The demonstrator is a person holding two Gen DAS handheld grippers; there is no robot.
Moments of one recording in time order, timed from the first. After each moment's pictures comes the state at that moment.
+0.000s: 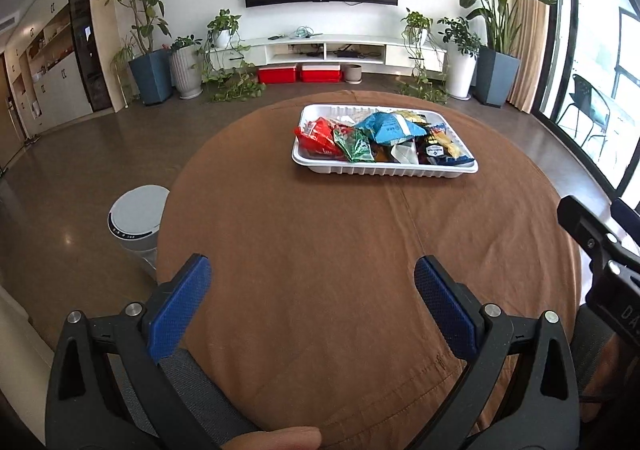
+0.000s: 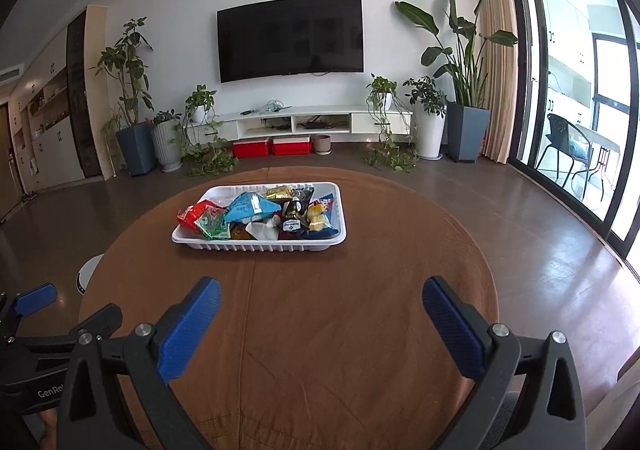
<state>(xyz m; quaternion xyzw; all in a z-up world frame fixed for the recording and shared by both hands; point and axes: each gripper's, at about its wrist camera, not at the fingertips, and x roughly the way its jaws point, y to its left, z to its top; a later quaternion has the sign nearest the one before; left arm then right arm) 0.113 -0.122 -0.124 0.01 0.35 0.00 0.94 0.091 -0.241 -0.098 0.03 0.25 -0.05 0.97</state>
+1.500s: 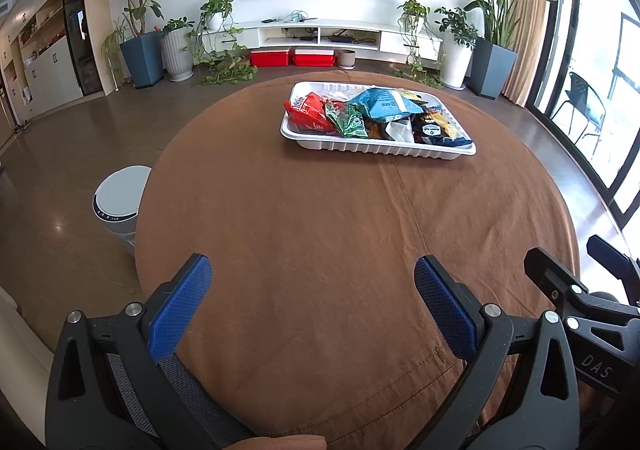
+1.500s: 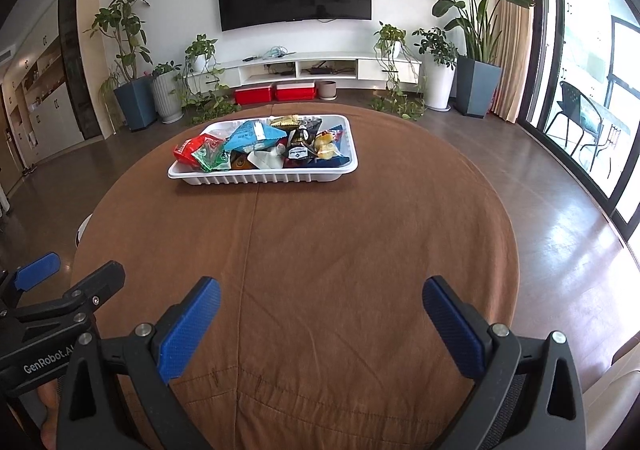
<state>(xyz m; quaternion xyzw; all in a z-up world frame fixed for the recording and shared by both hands) 0.138 -0.122 -0.154 0.00 0.38 -0.01 0.93 0.092 -0.236 -0.123 0.03 0.34 -0.04 0.94</state>
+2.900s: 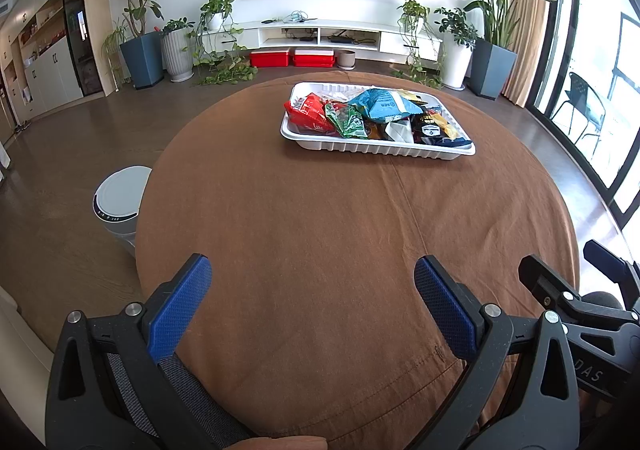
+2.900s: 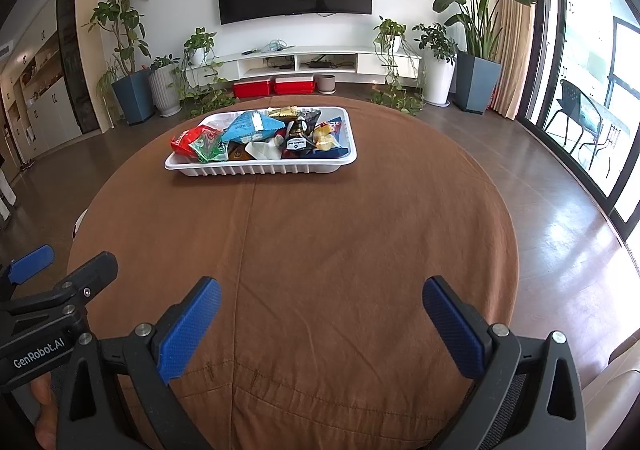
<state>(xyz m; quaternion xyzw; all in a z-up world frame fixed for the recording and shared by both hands) 0.140 -0.122 -0.155 0.00 0.38 -0.01 0.93 0.086 -0.240 -0.133 0.03 0.35 -0.04 0.94</state>
